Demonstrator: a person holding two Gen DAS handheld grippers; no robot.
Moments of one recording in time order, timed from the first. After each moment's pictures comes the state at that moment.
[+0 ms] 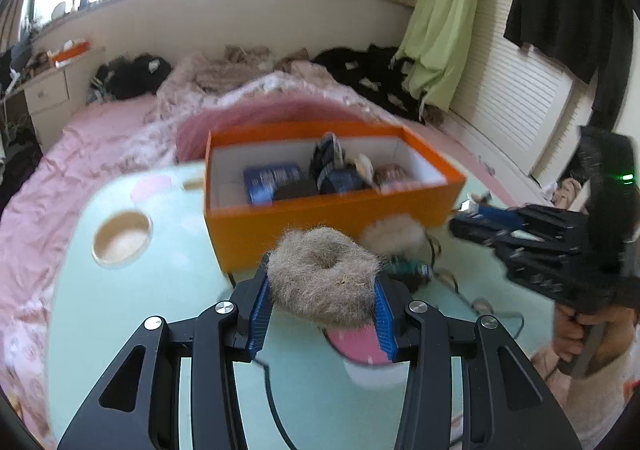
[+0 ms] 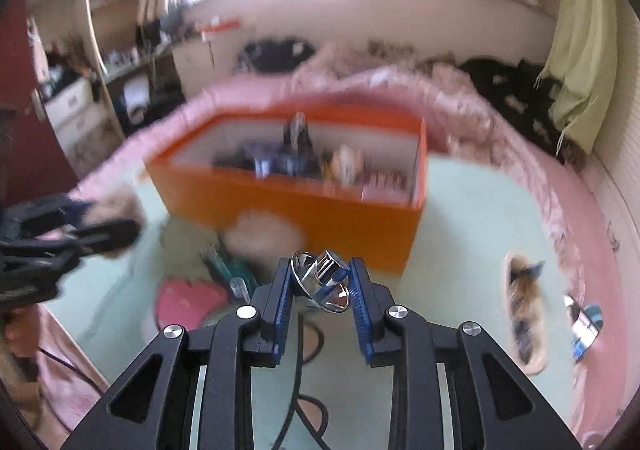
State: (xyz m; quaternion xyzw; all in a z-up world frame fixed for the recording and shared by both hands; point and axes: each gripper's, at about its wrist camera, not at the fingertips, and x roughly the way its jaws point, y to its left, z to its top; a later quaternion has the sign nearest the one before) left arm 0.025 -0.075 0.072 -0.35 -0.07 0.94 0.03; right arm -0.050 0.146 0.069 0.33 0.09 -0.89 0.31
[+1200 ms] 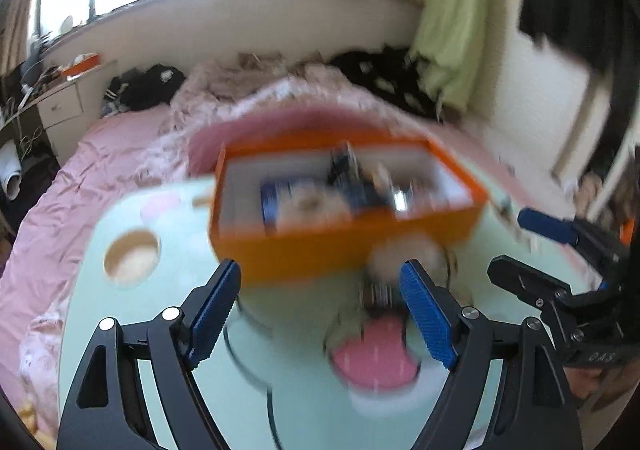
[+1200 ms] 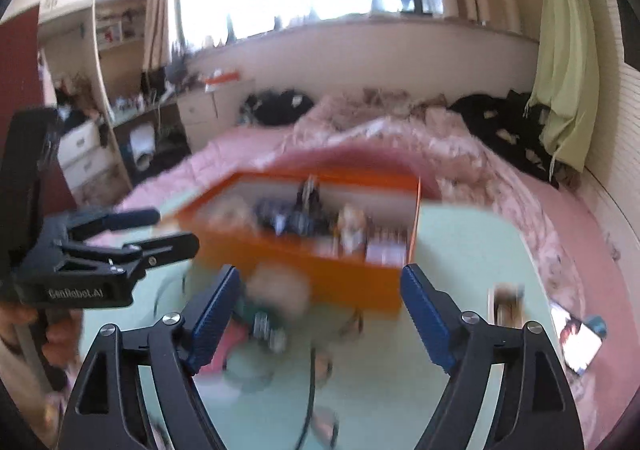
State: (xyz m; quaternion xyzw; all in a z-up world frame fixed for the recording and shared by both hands) left arm 0.016 -0.062 0.057 -0.37 -0.03 0.93 0.01; right arm -0.011 0.161 0.056 0.30 0.07 -0.89 0.33
